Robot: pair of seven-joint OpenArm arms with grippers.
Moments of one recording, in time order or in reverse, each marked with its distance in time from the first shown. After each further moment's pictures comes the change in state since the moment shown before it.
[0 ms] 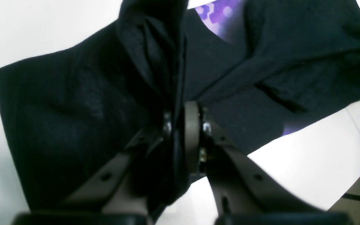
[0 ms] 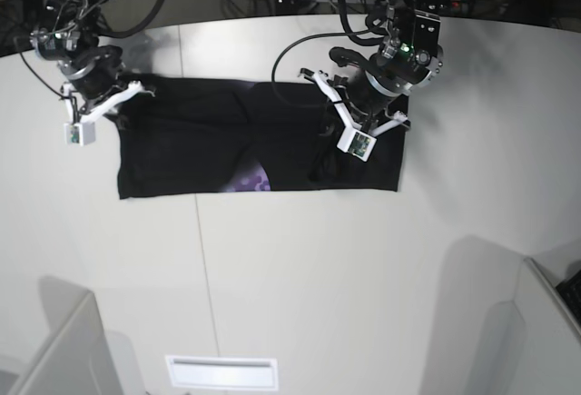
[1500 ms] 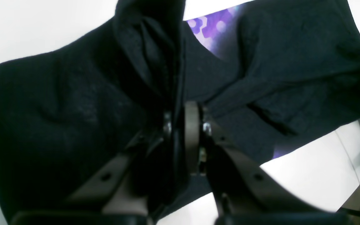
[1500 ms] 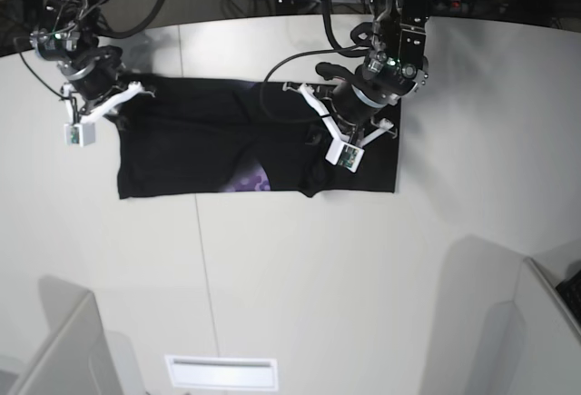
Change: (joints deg) left arm -3.3 4.0 0.5 -4.7 0.1 0.5 0.0; right arm 0.1 0.0 0.0 0.0 0.0 0.0 0.0
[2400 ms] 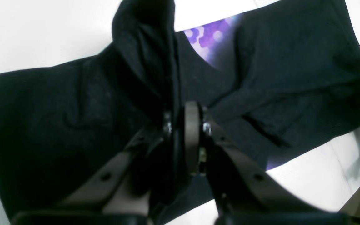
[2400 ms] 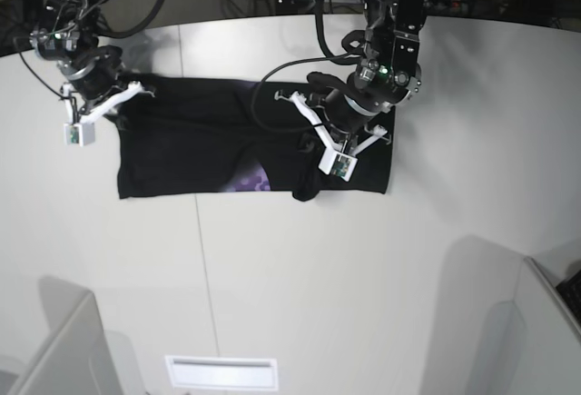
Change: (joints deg) left arm -2.3 0.9 1.7 0.0 -0.2 3.4 2.1; right arm -0.1 0.0 0.0 0.0 0.0 0.0 0.0
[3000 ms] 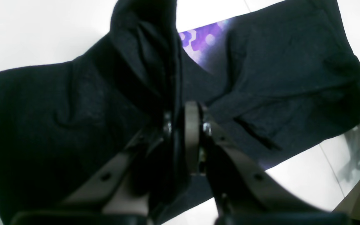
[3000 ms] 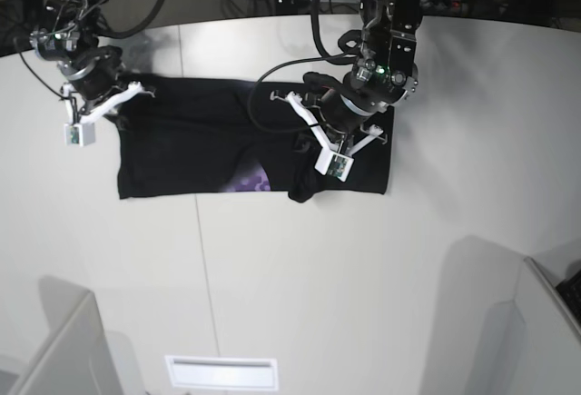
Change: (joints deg) left arm 0.0 0.7 0.2 0.0 0.0 0.0 0.2; right arm 0.1 0.0 0.0 0.0 0.0 0.0 0.0
